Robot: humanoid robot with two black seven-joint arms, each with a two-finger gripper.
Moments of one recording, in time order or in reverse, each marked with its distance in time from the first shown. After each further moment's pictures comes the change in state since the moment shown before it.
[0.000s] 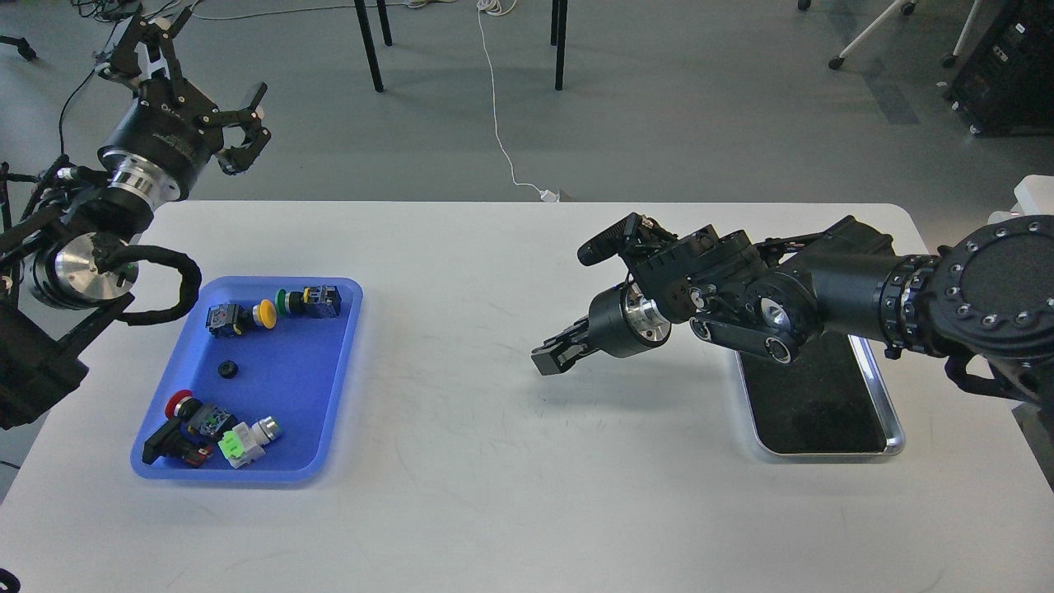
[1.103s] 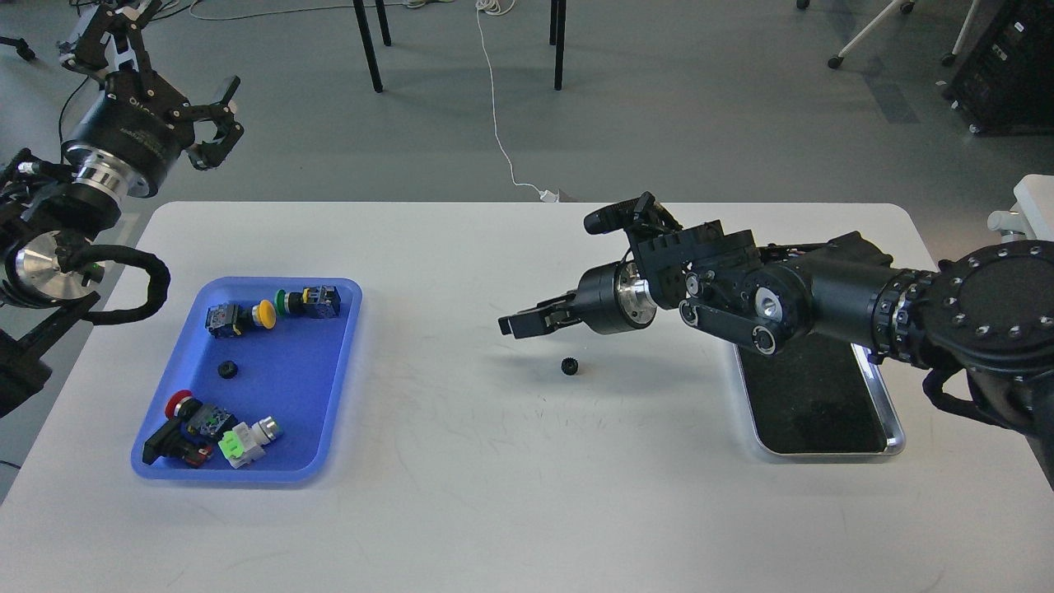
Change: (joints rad) left arm 0.004 0.065 0.006 -0.041 0.007 -0.019 0.001; right arm -0.049 -0.098 0.290 -0.040 0.083 -0.006 0.008
